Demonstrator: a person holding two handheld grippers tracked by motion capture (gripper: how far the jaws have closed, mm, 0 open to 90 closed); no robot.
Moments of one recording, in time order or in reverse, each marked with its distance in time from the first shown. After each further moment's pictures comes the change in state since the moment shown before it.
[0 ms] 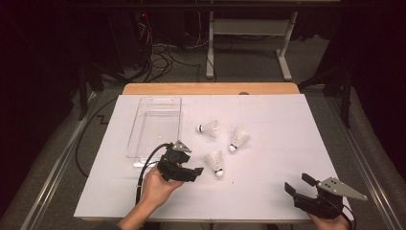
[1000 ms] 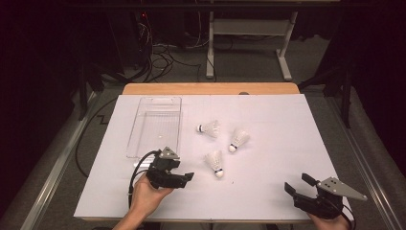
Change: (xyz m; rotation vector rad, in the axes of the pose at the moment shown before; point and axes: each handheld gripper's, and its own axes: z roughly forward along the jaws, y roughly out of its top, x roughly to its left) left arm 0.008 -0.030 -0.014 -0.026 0.017 -0.041; right arm 0.000 0.000 0.000 0.001 -0.002 -0.002
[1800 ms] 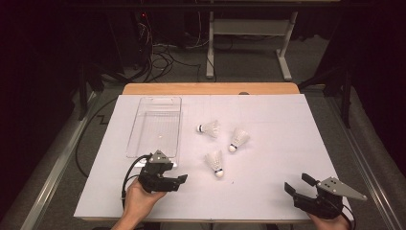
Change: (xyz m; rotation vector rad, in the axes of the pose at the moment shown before) left arm 0.006 -0.018 -0.012 -0.035 0.012 -0.017; right arm 0.000 0.000 0.000 0.001 -0.001 0.001
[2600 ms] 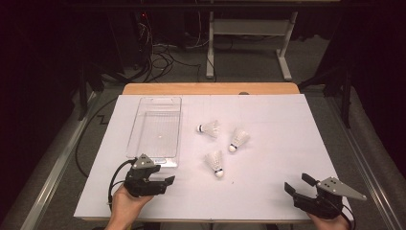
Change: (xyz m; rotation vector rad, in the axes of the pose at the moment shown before) left arm 0.018 -0.026 -0.022 -0.046 0.058 -0.015; right arm 0.000 0.000 0.000 0.005 -0.004 0.001
